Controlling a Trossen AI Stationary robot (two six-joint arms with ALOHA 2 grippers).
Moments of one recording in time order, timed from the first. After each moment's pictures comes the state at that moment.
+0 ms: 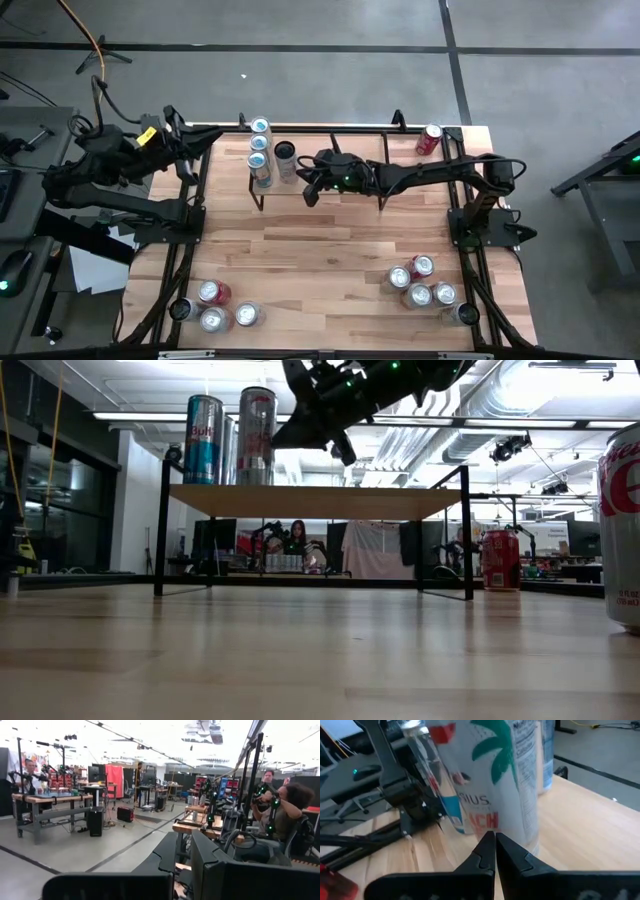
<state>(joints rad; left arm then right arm) -0.03 0.60 1.04 -0.23 -0.46 0.00 -0.09 1.78 1.26 0.19 0.23 0.36</state>
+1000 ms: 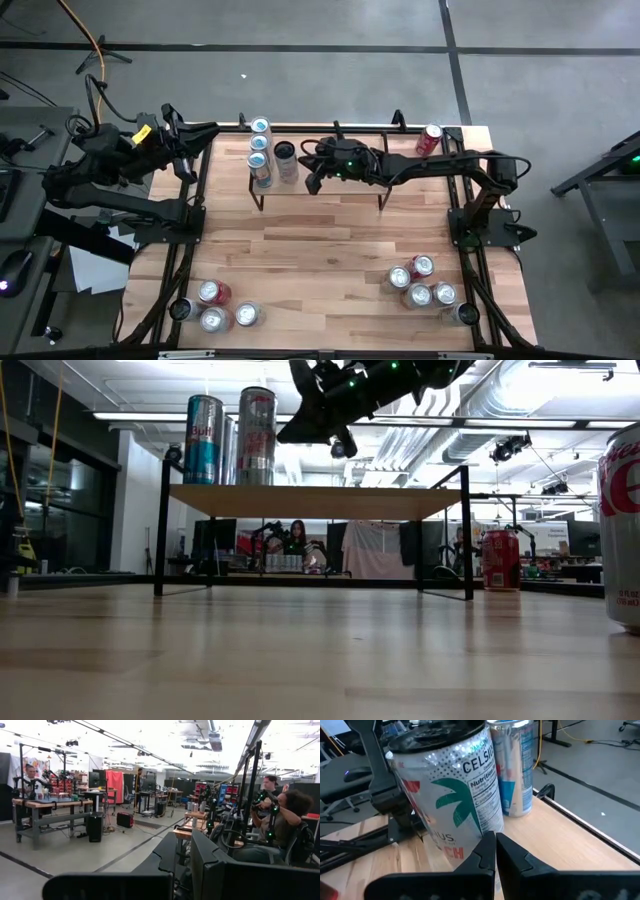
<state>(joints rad) -0.03 0.60 1.04 -0.19 -0.46 0.01 -0.15 1.75 1.29 0.16 0.19 0.26</state>
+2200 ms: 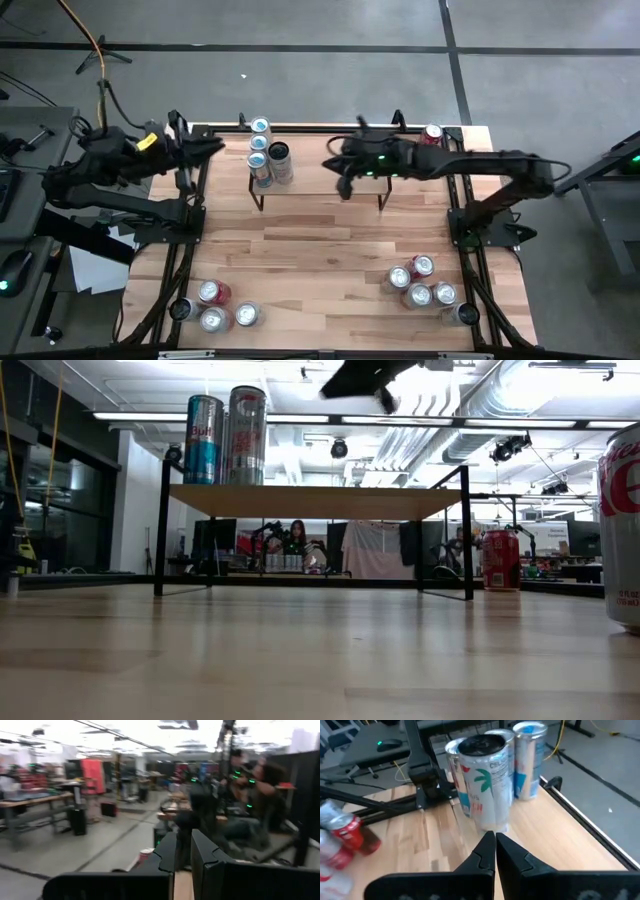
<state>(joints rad) -0.03 0.58 1.03 -0.31 -0.33 0.05 -0.13 1.45 1.29 -0.25 0.09 0.19</state>
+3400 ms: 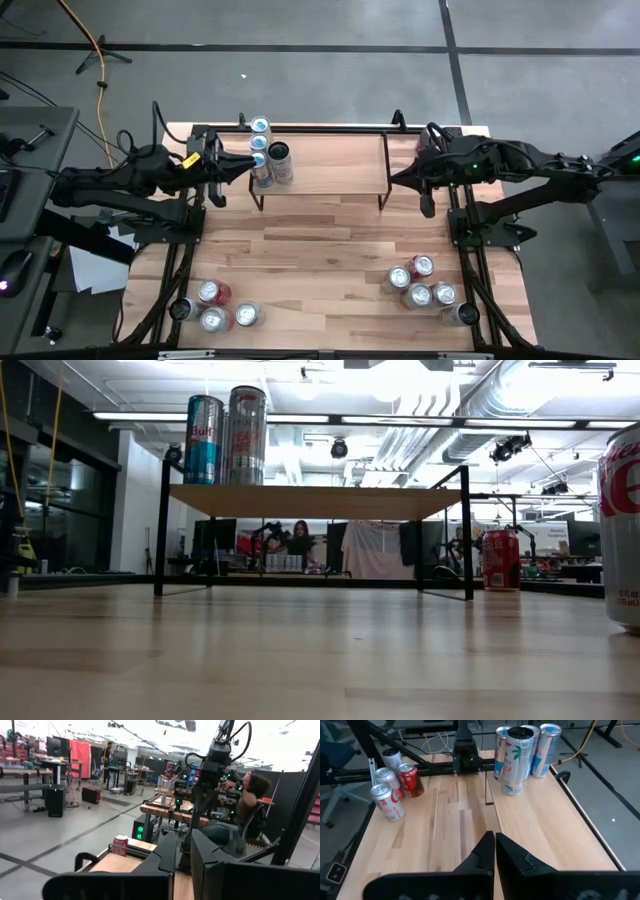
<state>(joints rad) -0.03 0.64 0.77 0.01 -0.29 -0.13 0.05 0.98 1.29 -0.77 0.12 0.08</state>
